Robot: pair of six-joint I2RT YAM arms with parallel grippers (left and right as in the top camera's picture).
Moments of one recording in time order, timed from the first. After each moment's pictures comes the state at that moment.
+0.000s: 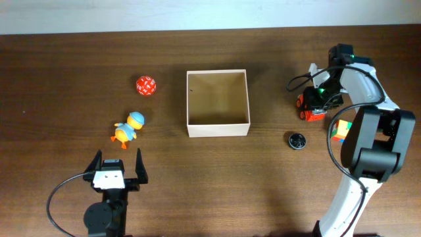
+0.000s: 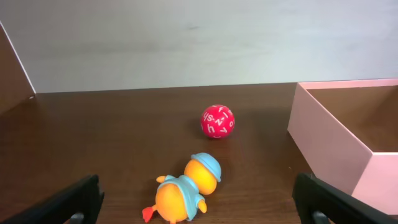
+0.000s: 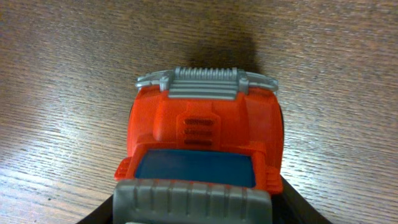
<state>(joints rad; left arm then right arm) 0.06 0.01 0.01 -0.08 0.02 0.05 -0.19 2.19 1.71 -1.04 -0.12 -0.30</state>
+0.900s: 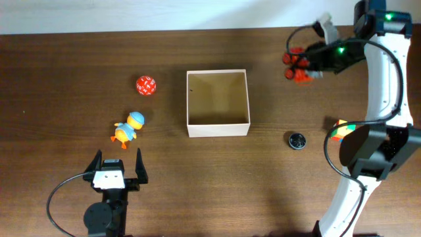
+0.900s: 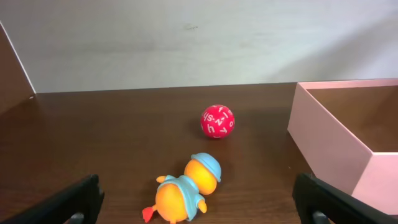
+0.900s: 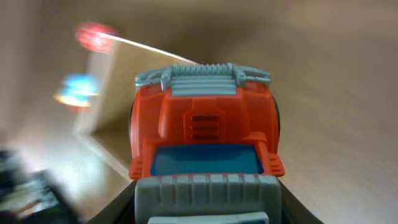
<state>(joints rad) 0.06 0.01 0.01 -0.08 0.02 0.05 -0.17 2.21 2.36 -1.52 -0.74 -0.39</state>
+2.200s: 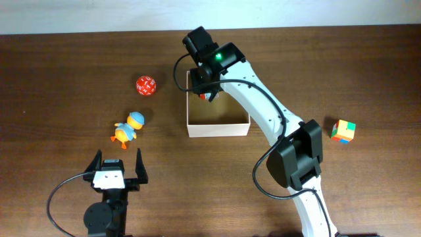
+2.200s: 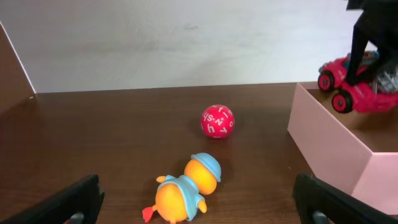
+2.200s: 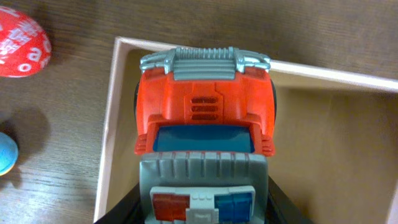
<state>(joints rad) 0.06 0.01 0.01 -0.08 0.02 0.05 0.58 2.32 2.27 -1.15 0.09 0.41</state>
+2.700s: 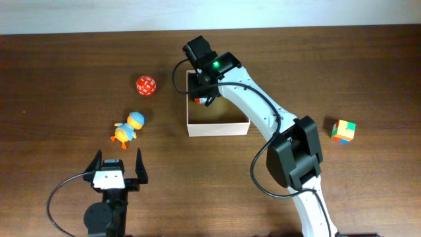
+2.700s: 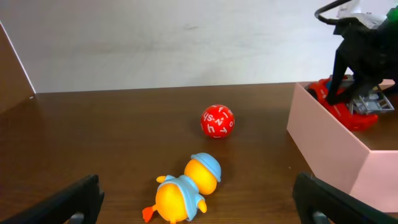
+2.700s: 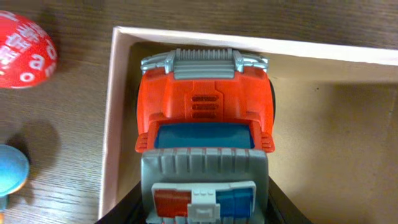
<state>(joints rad) 0.06 0.01 0.01 -0.08 0.02 0.05 0.58 2.32 2.13 -0.98 0.01 0.47</state>
